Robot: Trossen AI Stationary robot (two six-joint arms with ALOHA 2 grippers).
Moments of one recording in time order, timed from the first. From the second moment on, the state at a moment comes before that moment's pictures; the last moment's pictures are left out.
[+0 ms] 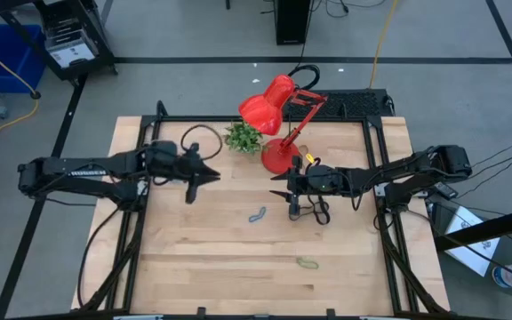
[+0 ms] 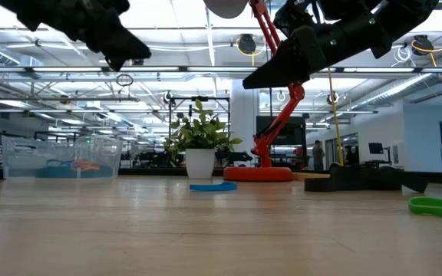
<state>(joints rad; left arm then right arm) 0.17 0.88 0.60 -0.10 0.18 -0.01 0.02 1.42 0.66 0.39 0.15 -0.14</state>
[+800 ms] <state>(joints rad) 0.03 0.72 0.37 0.12 0.18 -0.01 0.05 1.53 0.83 0.14 0.00 -0.28</state>
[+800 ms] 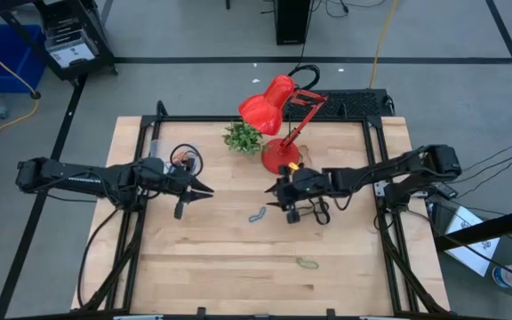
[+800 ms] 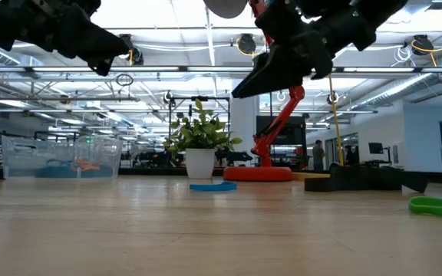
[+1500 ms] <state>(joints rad) 0.03 0.72 0.37 0.09 0.18 -0.03 0.05 1.84 0.85 0.27 0.00 -0.29</state>
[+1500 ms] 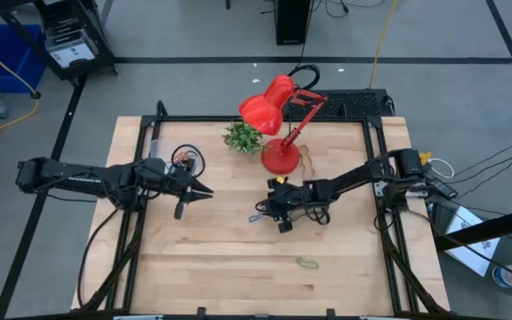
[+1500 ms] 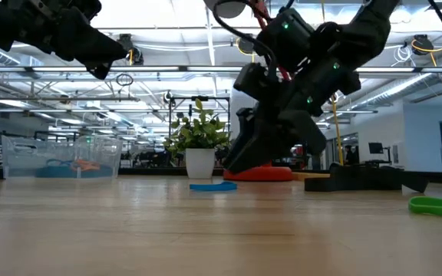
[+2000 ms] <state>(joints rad) 0.03 0.72 0.37 0.08 0.18 -0.03 0.00 1.85 0.85 0.27 -0.10 -0.27</state>
